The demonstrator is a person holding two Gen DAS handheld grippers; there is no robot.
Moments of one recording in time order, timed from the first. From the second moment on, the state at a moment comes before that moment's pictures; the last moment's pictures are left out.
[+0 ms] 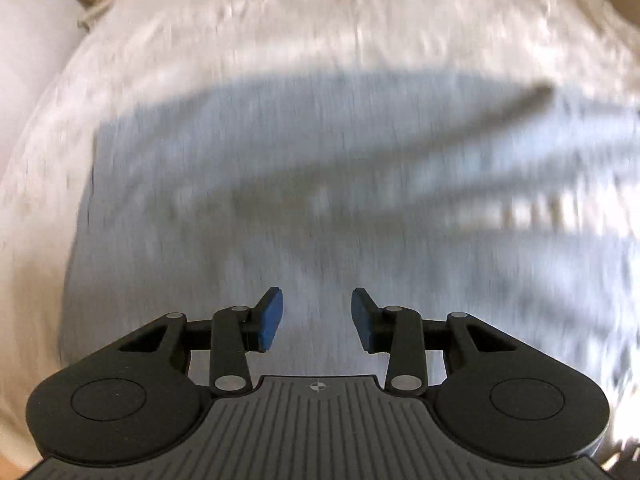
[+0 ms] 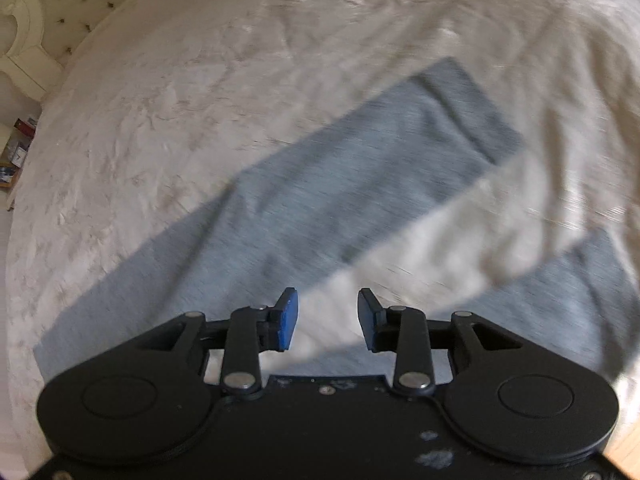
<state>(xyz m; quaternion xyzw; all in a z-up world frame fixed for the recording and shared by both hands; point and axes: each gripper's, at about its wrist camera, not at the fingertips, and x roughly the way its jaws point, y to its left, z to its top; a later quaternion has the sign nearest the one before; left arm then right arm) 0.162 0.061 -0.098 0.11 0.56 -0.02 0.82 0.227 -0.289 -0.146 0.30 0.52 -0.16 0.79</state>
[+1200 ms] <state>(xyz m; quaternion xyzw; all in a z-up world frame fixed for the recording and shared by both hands) 0.246 0.155 -0.127 0.04 0.55 0.03 0.84 0.477 -0.184 -0.213 0.32 0.54 -0.12 0.77</state>
